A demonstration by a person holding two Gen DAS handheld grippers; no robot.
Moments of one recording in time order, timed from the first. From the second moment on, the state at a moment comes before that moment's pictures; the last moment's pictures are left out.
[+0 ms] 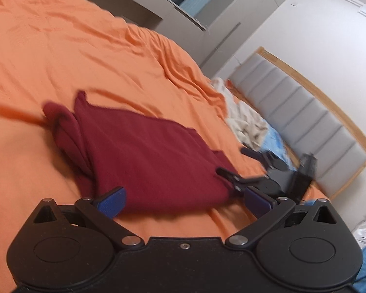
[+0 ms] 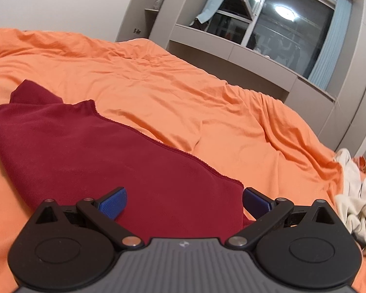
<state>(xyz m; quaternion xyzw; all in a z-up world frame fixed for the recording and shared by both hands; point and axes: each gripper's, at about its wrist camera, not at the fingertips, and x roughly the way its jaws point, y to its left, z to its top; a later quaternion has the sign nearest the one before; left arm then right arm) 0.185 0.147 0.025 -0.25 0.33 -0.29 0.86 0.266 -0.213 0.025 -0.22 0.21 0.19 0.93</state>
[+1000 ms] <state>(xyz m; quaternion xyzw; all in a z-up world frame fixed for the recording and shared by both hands) 0.225 0.103 -0.014 -0.33 0.35 -0.17 0.86 0.272 -0.221 0.010 -0.14 0.28 0.18 0.93</state>
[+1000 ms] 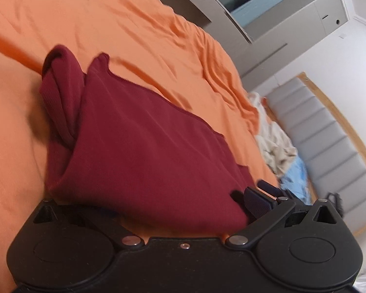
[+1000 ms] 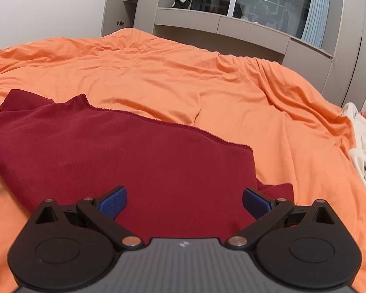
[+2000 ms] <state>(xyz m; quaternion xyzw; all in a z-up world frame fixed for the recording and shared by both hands) 0.247 0.078 -0.021 -0.24 0.31 -0.04 0.92 0.247 -0.149 -0.015 -0.16 0.24 0.17 0.94</state>
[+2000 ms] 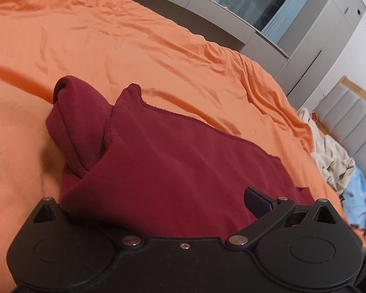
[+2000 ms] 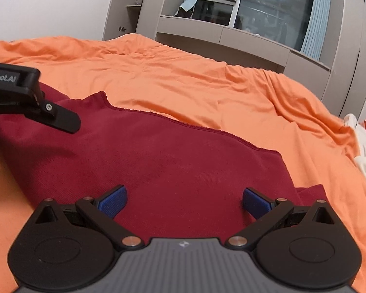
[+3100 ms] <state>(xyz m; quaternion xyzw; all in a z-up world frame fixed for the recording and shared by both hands) 0.259 0.086 -0.014 -0.21 0.30 0.01 0.93 0.248 -0.150 -0.018 -0.16 0.24 0.17 0.94</state>
